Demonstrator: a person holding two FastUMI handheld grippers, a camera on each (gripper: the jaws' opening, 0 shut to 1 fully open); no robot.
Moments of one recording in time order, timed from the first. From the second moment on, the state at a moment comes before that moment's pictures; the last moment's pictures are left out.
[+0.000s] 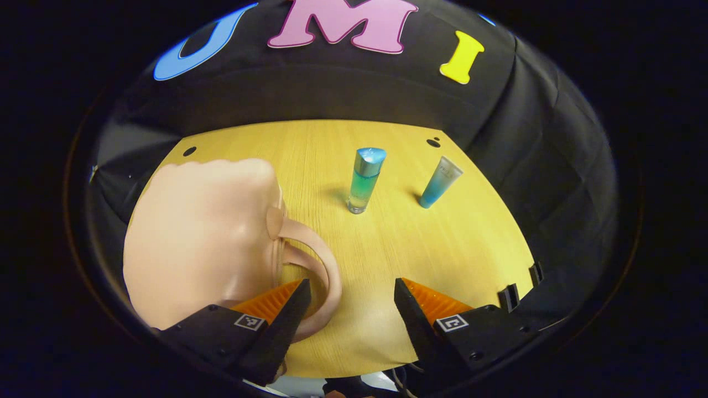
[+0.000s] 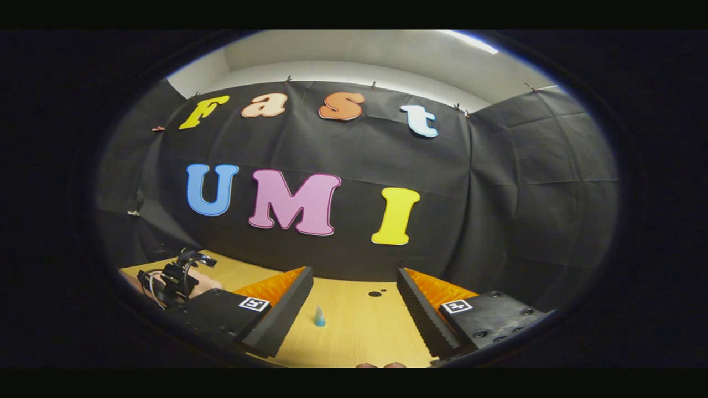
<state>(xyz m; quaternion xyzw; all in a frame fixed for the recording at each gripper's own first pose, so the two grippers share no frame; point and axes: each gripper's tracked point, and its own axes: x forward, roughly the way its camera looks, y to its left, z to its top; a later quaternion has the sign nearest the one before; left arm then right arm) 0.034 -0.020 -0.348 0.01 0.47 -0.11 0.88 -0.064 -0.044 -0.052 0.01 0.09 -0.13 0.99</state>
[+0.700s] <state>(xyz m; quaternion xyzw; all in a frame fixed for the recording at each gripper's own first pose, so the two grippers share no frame) 0.044 -0.027 -0.390 0.01 0.53 -0.13 0.84 -0.072 -0.064 -0.063 0.00 0.12 -0.16 0.98</state>
